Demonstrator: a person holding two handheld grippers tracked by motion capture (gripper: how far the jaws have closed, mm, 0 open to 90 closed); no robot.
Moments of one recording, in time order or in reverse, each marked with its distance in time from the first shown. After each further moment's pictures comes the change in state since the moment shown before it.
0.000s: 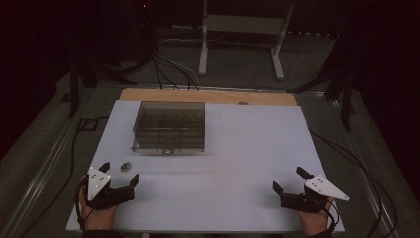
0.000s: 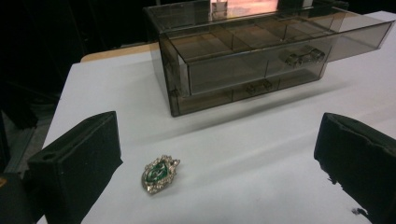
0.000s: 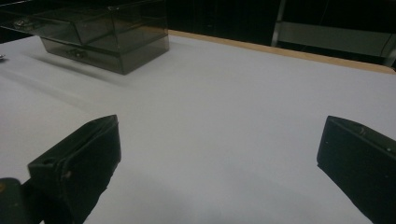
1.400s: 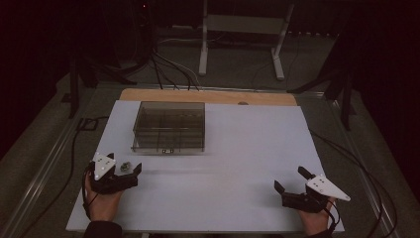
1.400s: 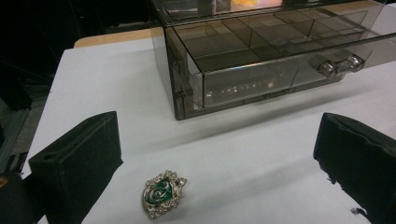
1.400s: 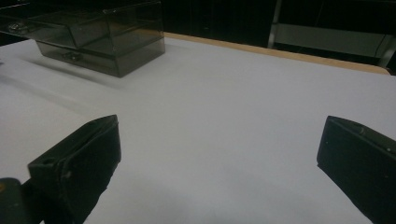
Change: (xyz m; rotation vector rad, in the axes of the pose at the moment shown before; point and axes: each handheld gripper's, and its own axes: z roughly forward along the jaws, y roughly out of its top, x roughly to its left) left arm 0.011 0.016 0.031 0.085 0.002 -0.038; right arm -0.003 0.000 -0.001 -0.008 -0.013 0.007
